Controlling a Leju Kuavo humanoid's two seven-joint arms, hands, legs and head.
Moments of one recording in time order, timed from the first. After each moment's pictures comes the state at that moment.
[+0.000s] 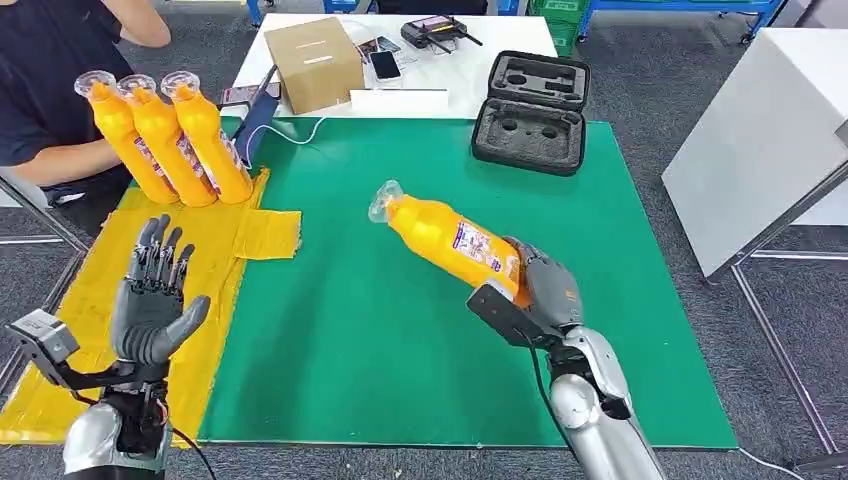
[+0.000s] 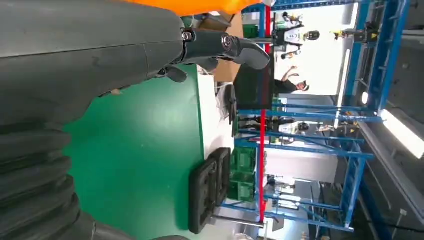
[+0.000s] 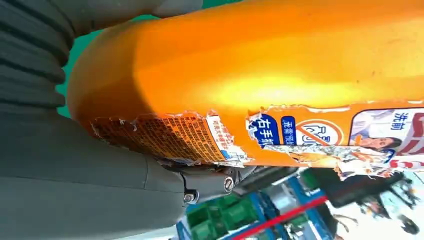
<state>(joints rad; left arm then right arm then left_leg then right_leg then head) -0.06 -0.08 0.19 -1.60 0.11 -0.35 -0.29 -0.15 -0.02 0.26 -1.50 0.80 -0.09 0.09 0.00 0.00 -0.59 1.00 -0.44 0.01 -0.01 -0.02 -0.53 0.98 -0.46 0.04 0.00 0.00</state>
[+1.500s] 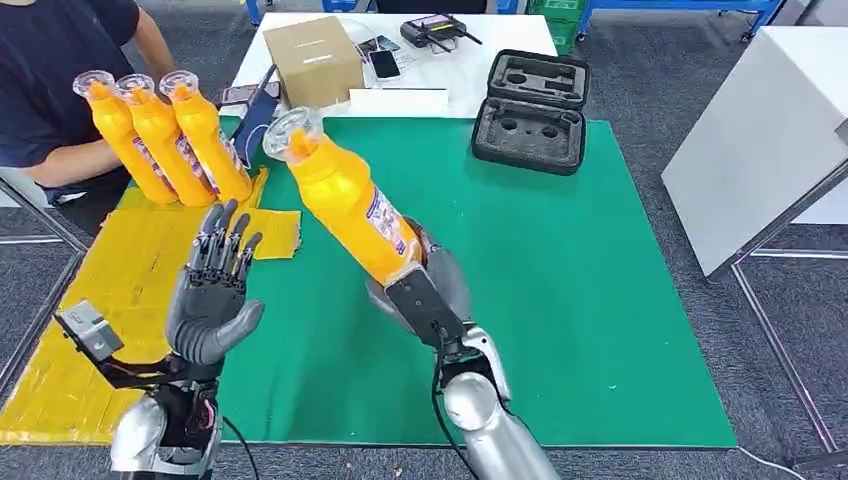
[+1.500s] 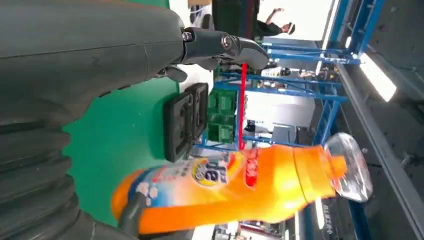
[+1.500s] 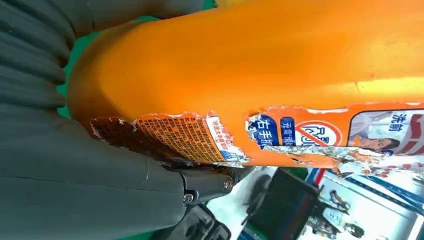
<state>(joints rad) -0.05 -0.14 -0.05 -1.70 0.20 -0.34 -0.21 -0.22 0.31 0.43 -1.33 0.52 -0.25 -0.04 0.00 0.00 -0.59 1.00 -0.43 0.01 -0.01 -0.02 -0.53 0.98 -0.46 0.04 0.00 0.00</state>
